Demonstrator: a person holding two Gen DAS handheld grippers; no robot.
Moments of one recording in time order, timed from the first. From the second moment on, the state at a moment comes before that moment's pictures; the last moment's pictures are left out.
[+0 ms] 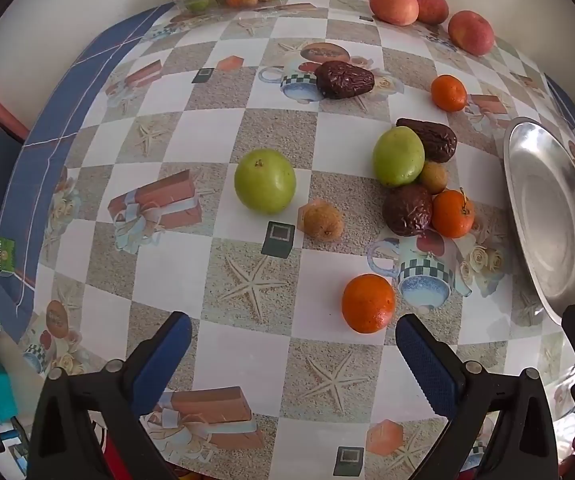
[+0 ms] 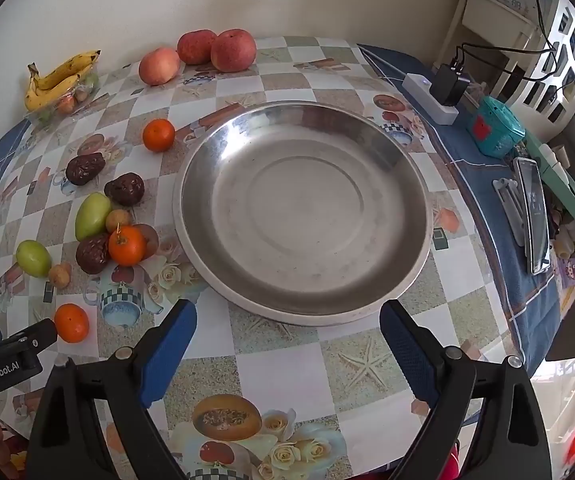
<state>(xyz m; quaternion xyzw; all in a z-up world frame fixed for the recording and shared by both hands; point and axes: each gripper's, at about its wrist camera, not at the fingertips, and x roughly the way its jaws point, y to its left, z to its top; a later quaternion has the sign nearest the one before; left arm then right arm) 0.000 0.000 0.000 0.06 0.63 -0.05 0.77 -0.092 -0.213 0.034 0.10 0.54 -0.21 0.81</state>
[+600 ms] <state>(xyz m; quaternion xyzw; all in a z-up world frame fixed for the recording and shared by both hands) -0.006 -0.005 0.014 0.08 0.57 -0.07 0.82 -0.092 -0.212 0.035 0.11 0.54 -0.20 0.81</state>
